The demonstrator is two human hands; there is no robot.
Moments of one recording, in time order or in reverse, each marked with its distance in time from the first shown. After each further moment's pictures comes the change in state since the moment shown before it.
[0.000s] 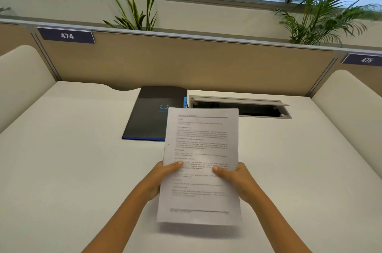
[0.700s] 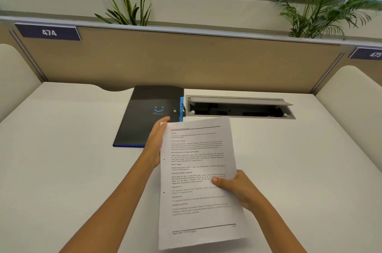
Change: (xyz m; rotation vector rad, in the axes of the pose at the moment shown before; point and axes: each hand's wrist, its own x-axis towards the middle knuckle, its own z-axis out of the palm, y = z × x) left_hand 0.091 0.069 -0.008 -0.102 0.248 0.201; right_hand 0.036 0.010 -0.016 0.027 -0.050 0.147
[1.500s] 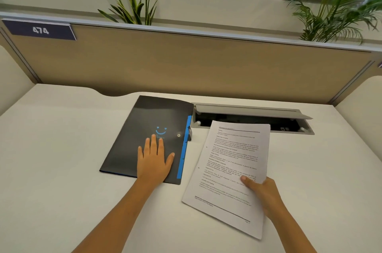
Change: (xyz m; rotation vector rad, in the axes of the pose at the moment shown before) left_hand 0.075 -0.068 -0.042 1.648 0.257 0.267; right_hand 0.074 0.006 -0.063 0.044 0.412 -0.101
